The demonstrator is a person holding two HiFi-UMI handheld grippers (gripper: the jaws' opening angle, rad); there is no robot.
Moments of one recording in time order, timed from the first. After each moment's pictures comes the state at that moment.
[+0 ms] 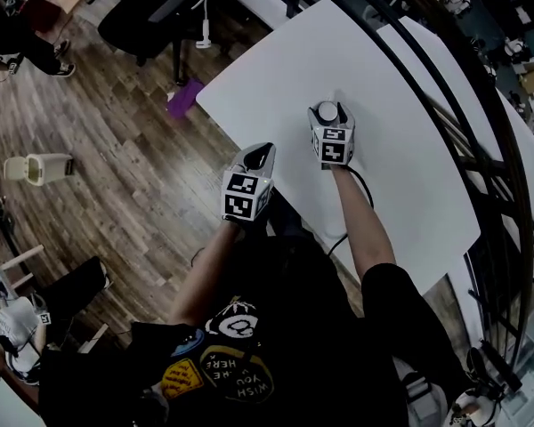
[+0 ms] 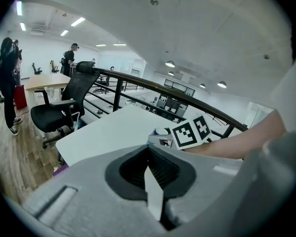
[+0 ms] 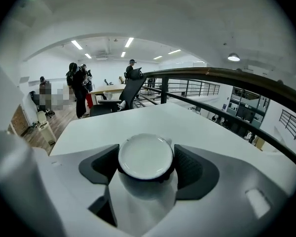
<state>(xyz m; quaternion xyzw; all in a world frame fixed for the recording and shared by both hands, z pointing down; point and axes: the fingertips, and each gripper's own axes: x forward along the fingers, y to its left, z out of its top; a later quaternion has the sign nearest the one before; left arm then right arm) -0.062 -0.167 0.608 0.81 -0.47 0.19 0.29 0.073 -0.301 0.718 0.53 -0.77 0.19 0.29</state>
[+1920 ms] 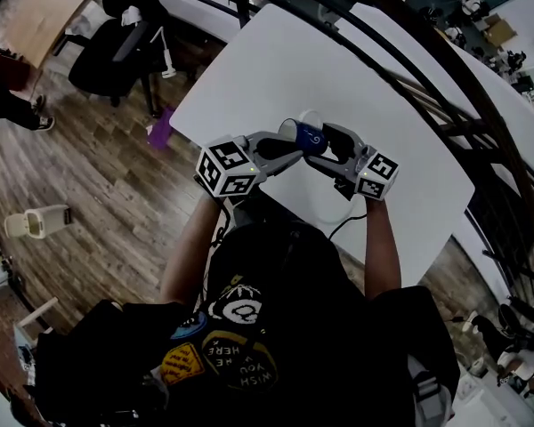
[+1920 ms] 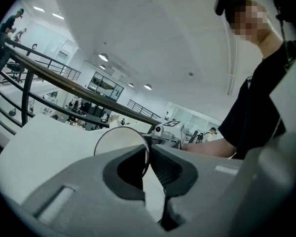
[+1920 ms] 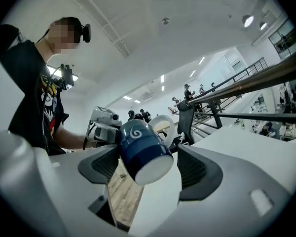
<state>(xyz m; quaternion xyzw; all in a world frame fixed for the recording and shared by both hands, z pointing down) 0.075 -0.137 0.472 0.96 -0.04 0.11 0.27 0.096 -0.160 0.499 0.25 -0.94 0.24 0.01</state>
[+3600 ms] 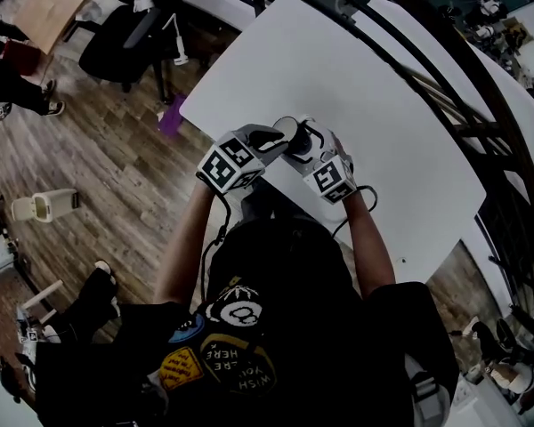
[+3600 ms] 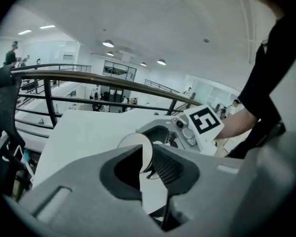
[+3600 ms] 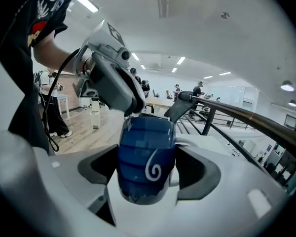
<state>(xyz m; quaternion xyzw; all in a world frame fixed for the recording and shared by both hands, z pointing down) 0.026 -0.151 0.545 0.93 -0.12 0.29 0.21 0.025 -0.163 0.605 0.30 -0.91 0.03 0.27</state>
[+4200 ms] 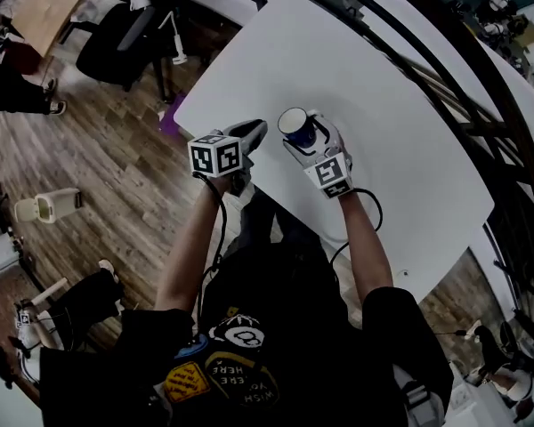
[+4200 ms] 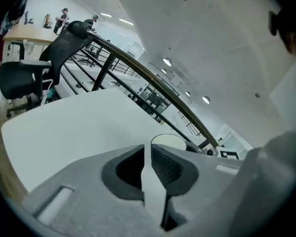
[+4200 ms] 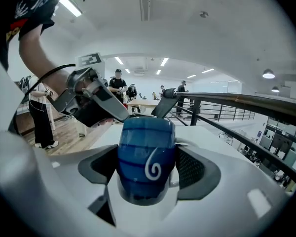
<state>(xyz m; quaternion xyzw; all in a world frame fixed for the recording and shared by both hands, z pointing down) -0.017 -0.235 0.639 0.82 -0.33 0.14 0.44 0.052 -0.218 0.662 0.37 -0.90 0.07 0.23</state>
